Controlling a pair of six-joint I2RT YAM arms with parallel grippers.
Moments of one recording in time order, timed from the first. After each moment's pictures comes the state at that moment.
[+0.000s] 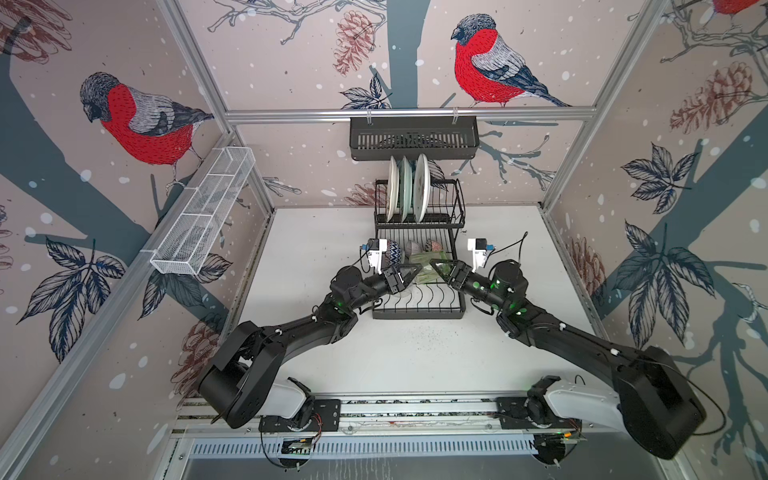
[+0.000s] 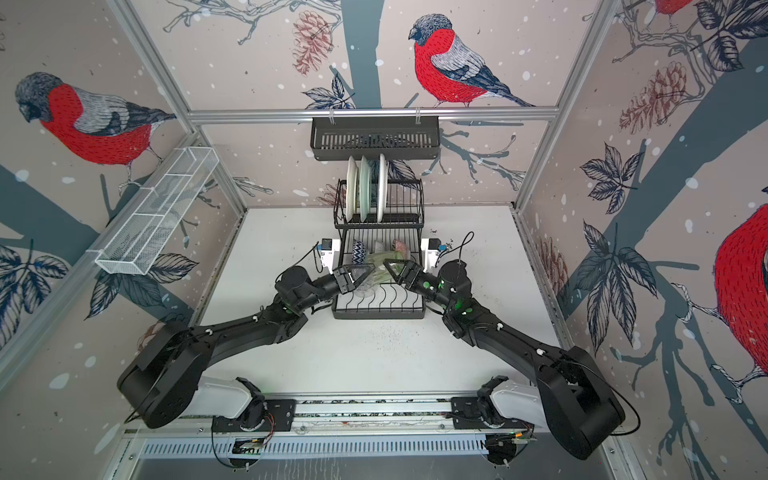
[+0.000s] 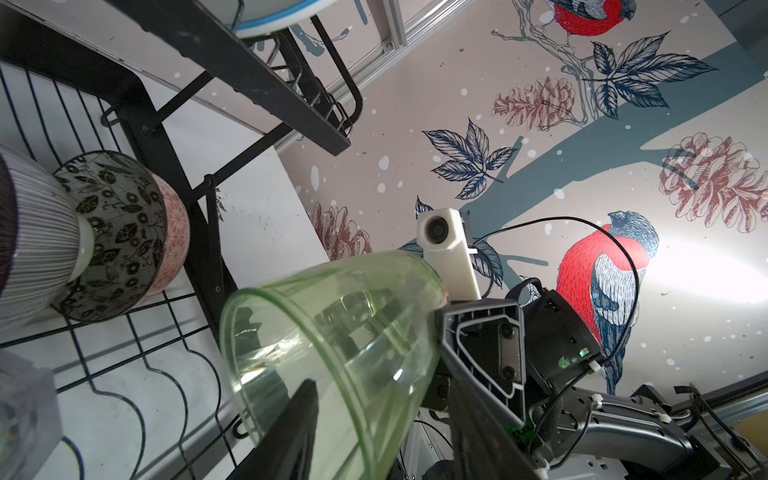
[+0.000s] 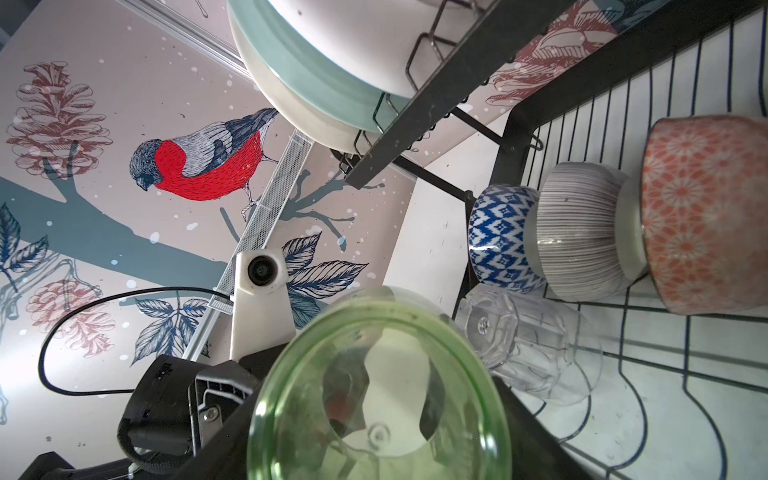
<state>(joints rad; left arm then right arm) -0.61 1.40 0.58 0.90 0.52 -1.02 0.56 1.21 0.55 0.60 -0.42 0.99</state>
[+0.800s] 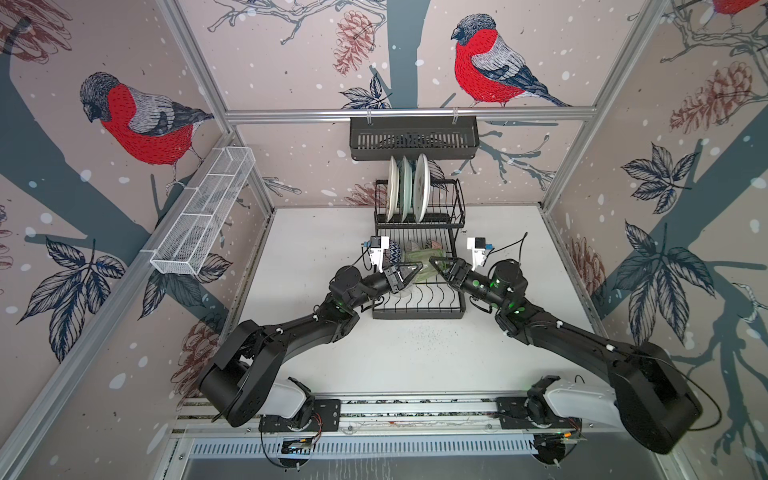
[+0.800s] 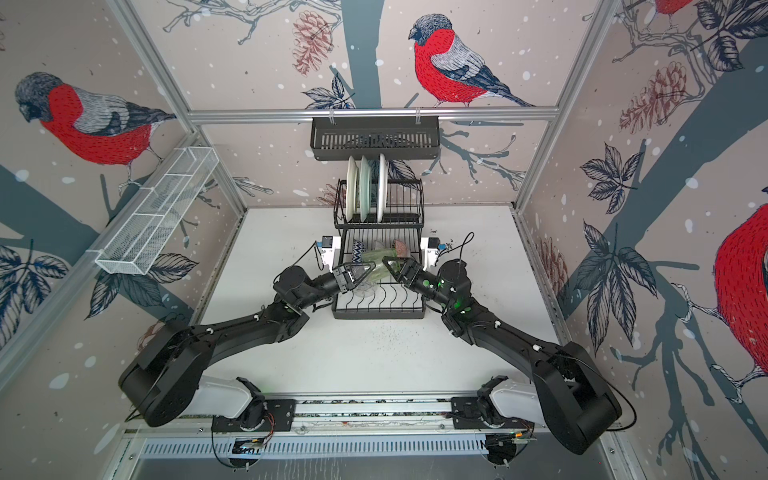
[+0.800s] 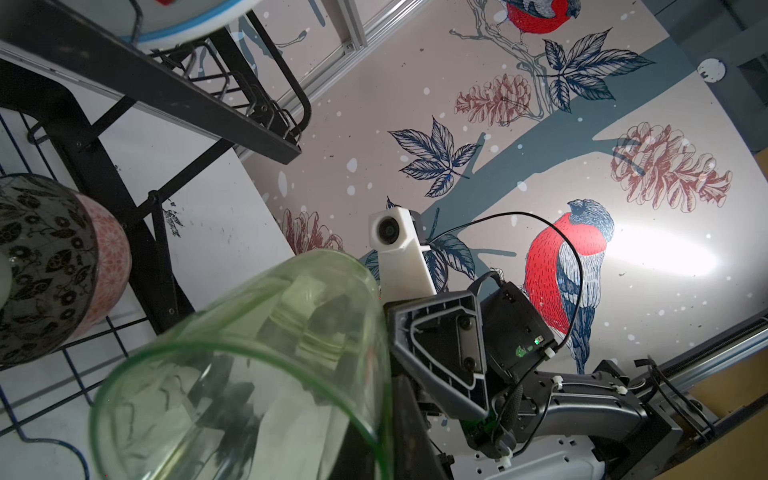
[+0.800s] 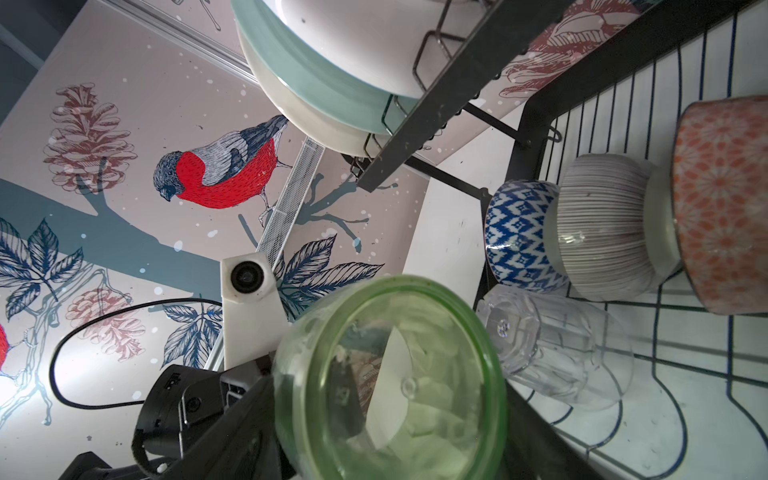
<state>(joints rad) -0.62 1.41 0.60 0.96 0.55 -1.01 0.56 1.23 0.55 0.64 -0.43 1.04</state>
